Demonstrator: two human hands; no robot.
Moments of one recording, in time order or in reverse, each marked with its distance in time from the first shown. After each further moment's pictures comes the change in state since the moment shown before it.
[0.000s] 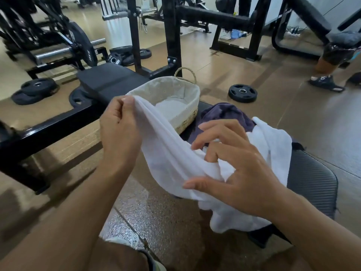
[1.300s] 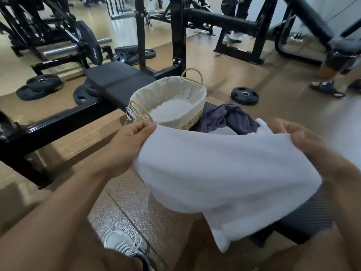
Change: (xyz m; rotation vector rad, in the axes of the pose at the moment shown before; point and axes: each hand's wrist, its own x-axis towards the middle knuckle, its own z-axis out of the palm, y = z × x) left_hand 0.009 -0.045 -0.032 -0.078 -0.588 -0.296; right_hand -0.016 0.055 -0.072 1.412 -0.234 0.688
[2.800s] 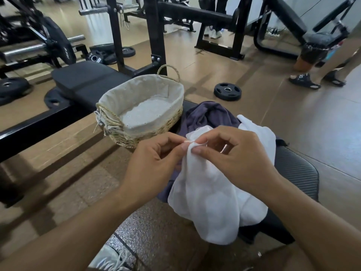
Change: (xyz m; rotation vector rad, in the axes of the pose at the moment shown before) left_hand -0.028 0.021 0.097 -0.002 -0.152 0.277; right_hand 0.032 0.044 0.033 -1.150 0.585 -0.344
